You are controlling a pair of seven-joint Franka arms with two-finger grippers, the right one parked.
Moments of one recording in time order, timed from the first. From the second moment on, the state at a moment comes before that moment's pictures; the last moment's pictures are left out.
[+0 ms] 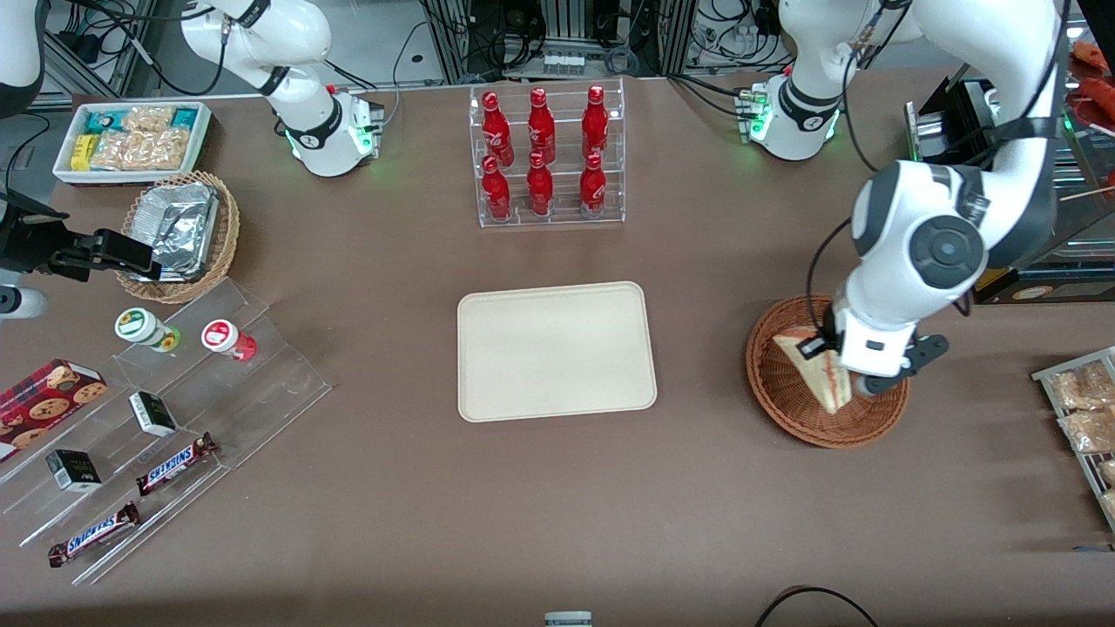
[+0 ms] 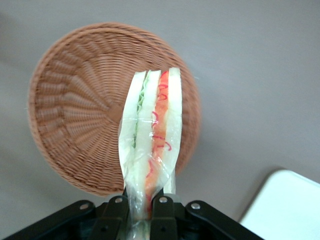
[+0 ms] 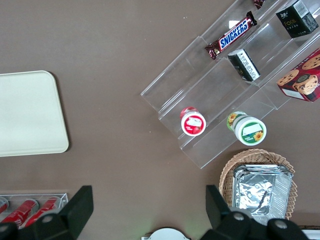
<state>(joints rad) -0.21 0.22 -0.06 -1.87 0.06 2.02 -0.76</state>
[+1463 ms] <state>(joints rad) -0.57 0.77 -0.27 -1.31 0.06 2.00 -0.90</state>
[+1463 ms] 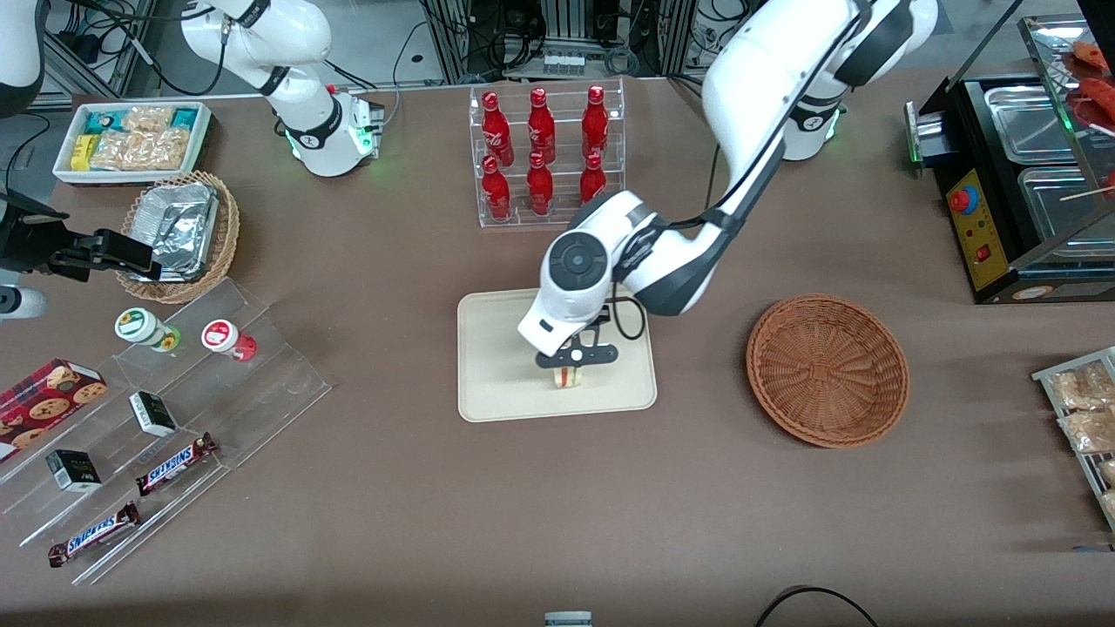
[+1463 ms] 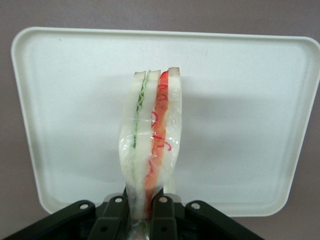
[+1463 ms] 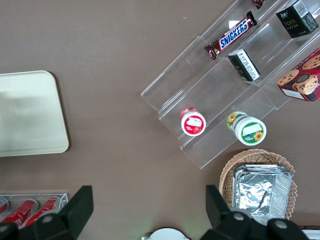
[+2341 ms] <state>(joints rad) -0.62 0.86 -0.27 -1.25 0.15 2.00 -1.03</state>
